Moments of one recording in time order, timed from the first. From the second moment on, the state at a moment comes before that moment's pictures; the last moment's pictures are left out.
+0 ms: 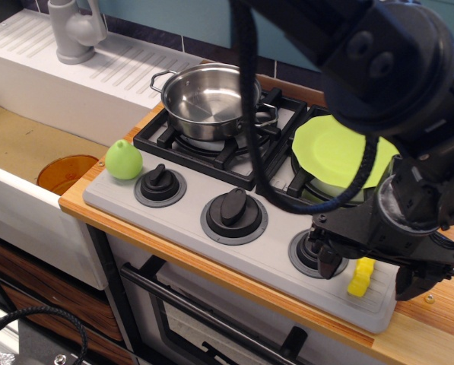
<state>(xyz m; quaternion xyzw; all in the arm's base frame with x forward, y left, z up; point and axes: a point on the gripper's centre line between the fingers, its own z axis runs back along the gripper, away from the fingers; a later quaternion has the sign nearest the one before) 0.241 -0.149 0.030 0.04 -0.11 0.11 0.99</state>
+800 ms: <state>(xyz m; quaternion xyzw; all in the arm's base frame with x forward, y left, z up) 0.241 -0.151 0.014 0.02 -0.12 0.11 0.99</state>
